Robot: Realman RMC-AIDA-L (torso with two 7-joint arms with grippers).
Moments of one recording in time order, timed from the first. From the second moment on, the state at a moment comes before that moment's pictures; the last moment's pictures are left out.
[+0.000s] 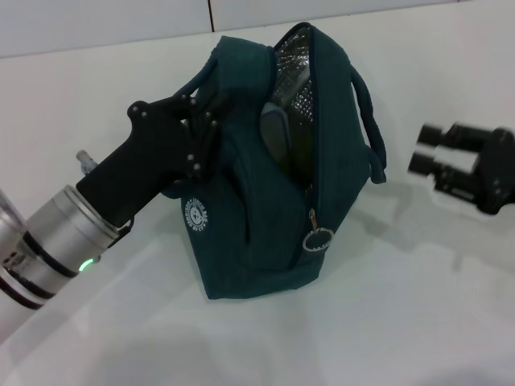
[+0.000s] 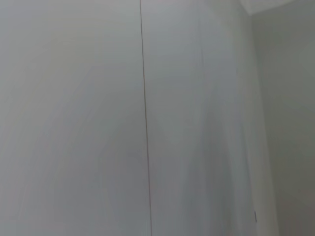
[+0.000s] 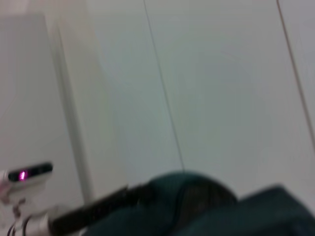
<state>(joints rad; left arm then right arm) -0.62 -2.10 2.83 0.13 -0.73 1.53 -0.39 0.26 1.90 -1.08 -0.46 -1.21 -1.68 1.05</state>
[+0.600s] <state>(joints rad) -0.62 -2.10 2.83 0.13 -0.74 1.52 -0.39 0.38 1.94 -1.09 -0.46 -1.38 -1.54 1.09</state>
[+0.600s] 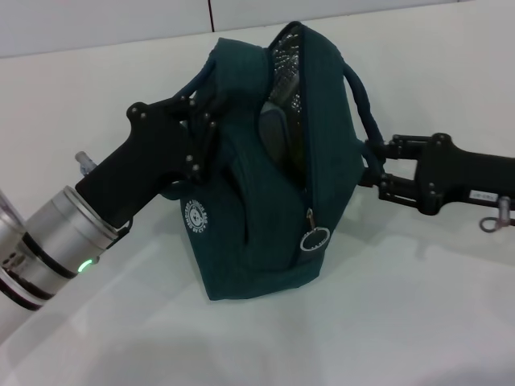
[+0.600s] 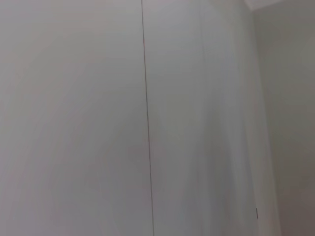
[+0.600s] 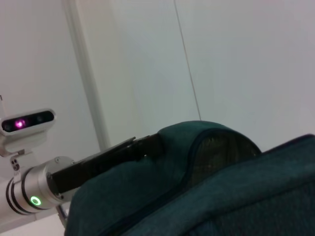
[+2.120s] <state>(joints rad) -0.49 -2.10 2.84 0.19 -0.83 1.52 -0.07 0.46 2.01 -0.95 -0.54 -1.34 -1.54 0.95</state>
